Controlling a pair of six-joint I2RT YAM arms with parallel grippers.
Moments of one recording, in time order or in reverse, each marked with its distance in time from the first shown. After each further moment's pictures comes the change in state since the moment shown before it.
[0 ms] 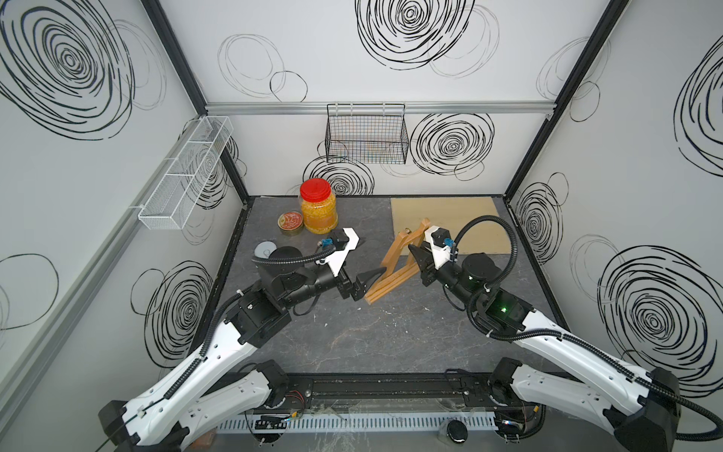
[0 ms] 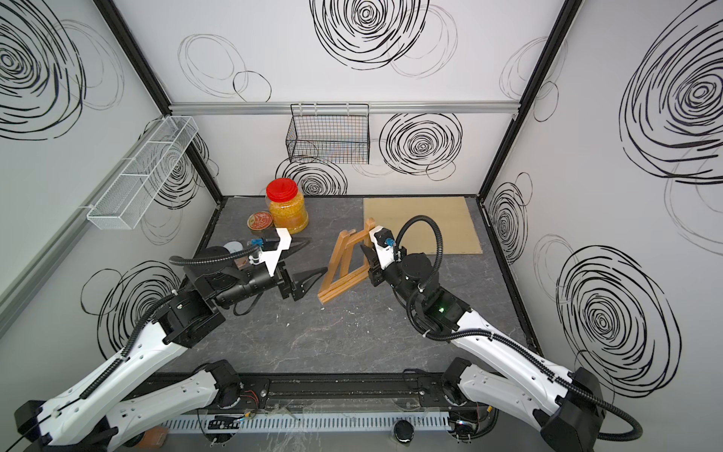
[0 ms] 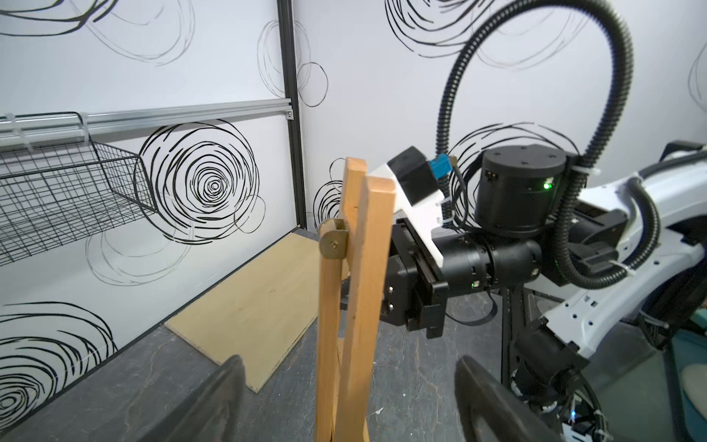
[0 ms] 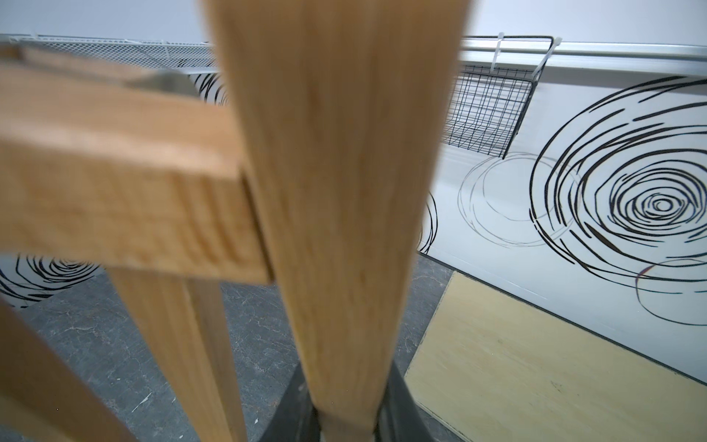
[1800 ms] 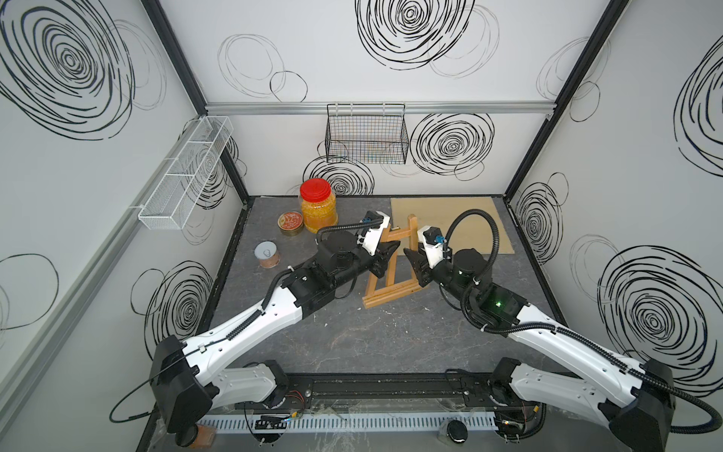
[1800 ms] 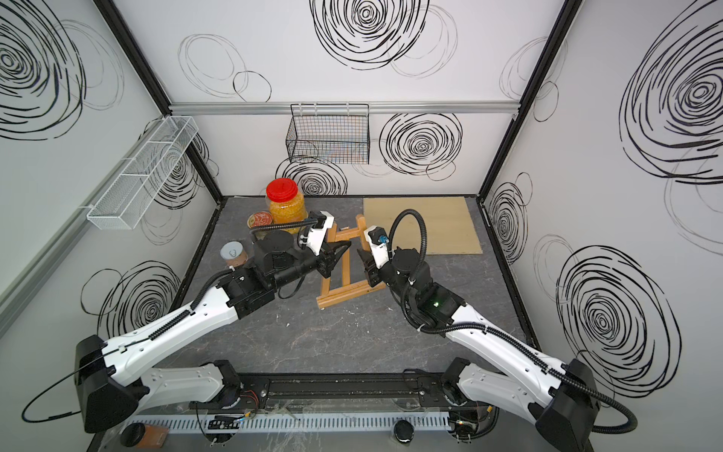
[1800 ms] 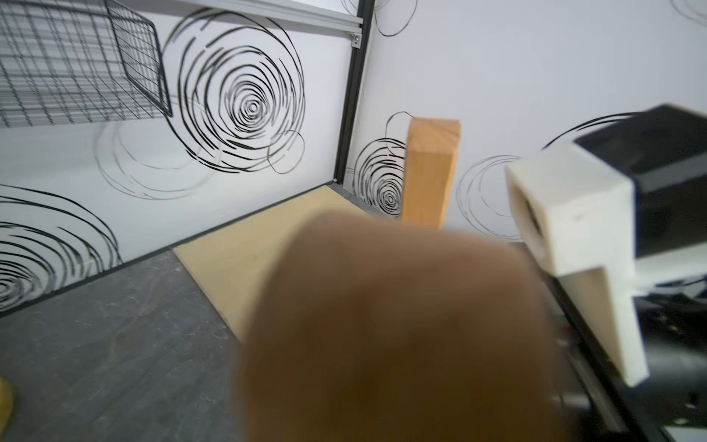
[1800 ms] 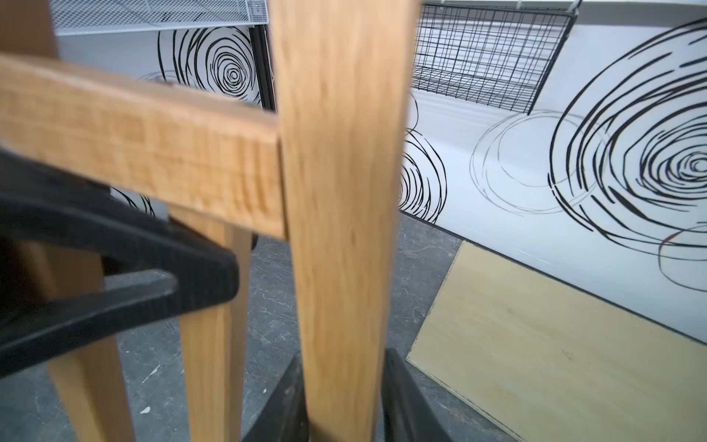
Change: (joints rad) left arm -0.041 0.325 0.049 0.160 -0.190 -0.257; right arm 0.001 0.044 0.046 -0.106 -0.010 0.035
